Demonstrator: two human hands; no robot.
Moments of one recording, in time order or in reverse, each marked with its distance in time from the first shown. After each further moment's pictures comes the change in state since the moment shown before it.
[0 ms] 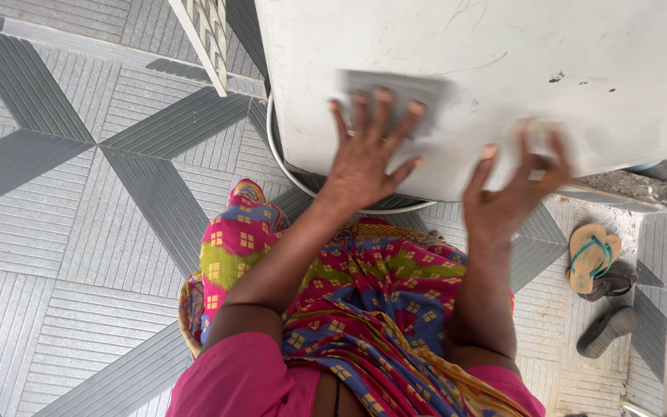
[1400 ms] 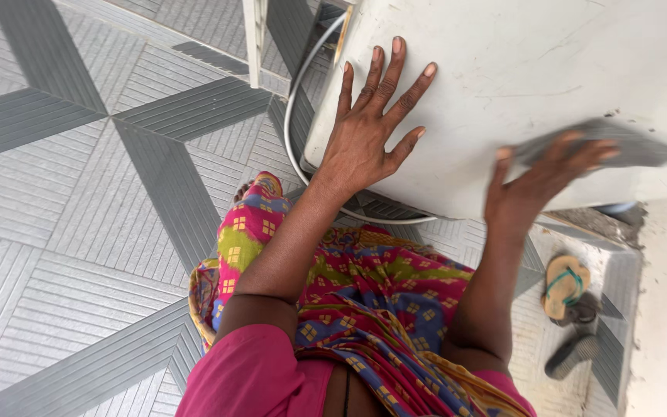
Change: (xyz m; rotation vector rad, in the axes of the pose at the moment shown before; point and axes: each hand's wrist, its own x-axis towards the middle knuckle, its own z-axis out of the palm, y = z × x) left_hand 0.006 -0.049 -0.114 -0.033 0.038 -0.169; right_hand 0.006 0.025 0.043 -0.254 0.009 -0.191
